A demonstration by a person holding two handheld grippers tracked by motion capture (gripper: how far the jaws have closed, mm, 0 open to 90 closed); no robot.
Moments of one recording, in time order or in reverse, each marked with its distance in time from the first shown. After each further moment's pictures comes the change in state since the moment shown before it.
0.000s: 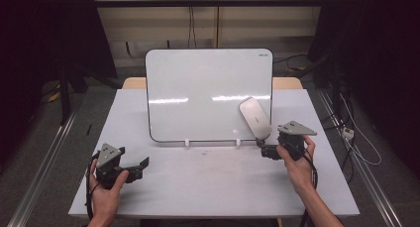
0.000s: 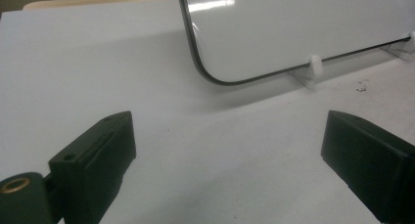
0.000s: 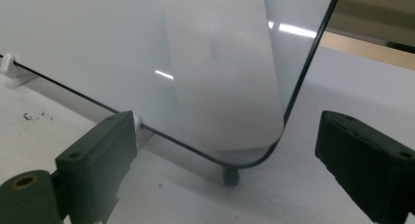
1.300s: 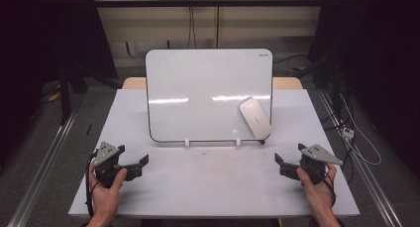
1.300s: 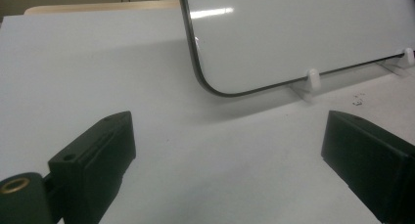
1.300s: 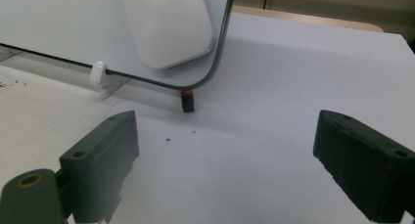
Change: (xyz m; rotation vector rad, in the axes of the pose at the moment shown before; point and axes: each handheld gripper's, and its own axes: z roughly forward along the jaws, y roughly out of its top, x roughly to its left) left arm 0.003 0.003 0.000 -0.031 -0.009 -0.034; right arm -0.015 -0.059 -0.041 -0.072 -0.084 0.074
